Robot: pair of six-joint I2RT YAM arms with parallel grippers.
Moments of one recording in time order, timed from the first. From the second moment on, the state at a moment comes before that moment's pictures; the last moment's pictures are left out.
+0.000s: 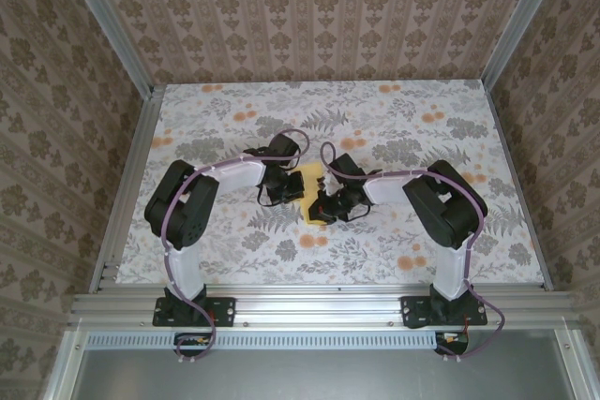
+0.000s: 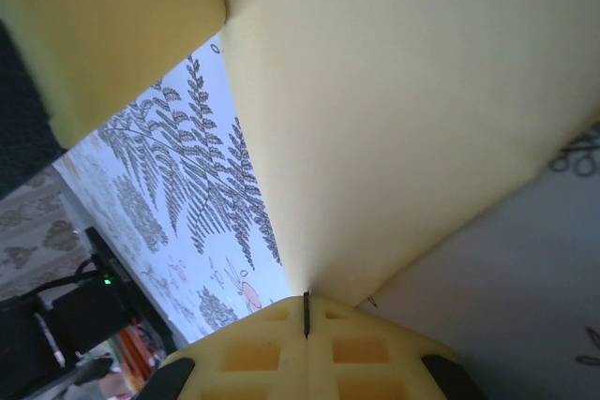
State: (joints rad) left arm -0.65 1.90 1.17 -0.51 0.27 -0.83; right arm 0.59 1.91 0.98 -0.19 -0.68 0.73
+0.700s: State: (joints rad) left arm -0.65 1.90 1.17 -0.52 0.27 -0.83; right arm 0.55 1.73 0.97 -0.17 -0.57 0.76
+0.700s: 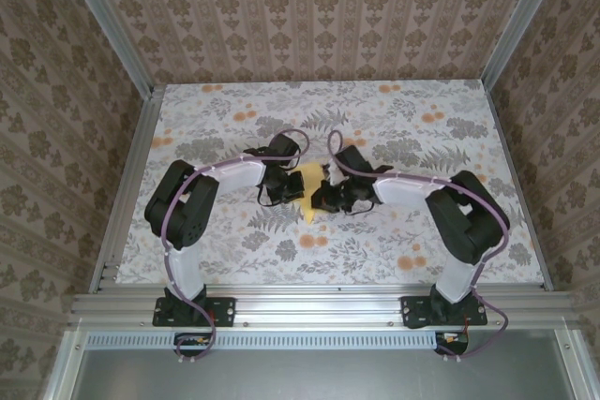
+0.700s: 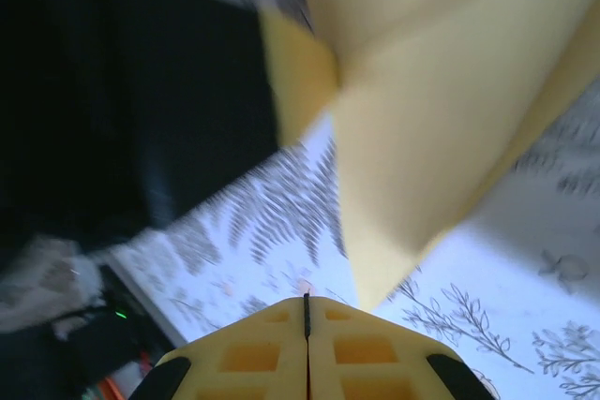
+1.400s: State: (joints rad) left arm -0.65 1.90 1.17 -0.52 0.26 -0.83; right arm 0.48 1.94 1.11 -0.18 -0.58 0.76
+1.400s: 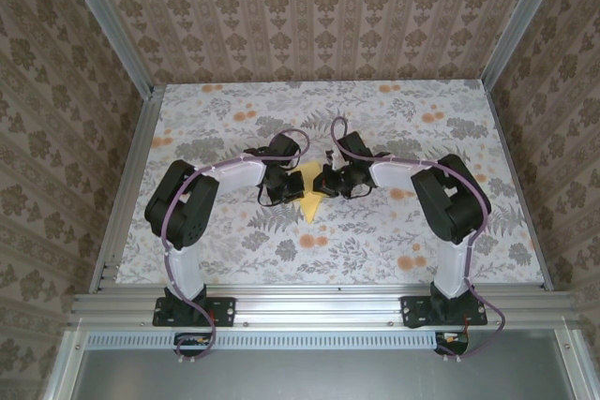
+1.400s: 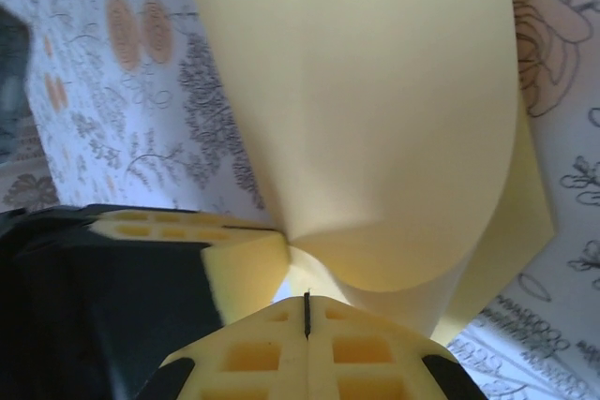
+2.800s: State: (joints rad) left arm -0.73 1.77 1.01 -0.33 0.37 -0.85; right arm 0.47 2.00 1.14 -0.19 -0.52 0.90
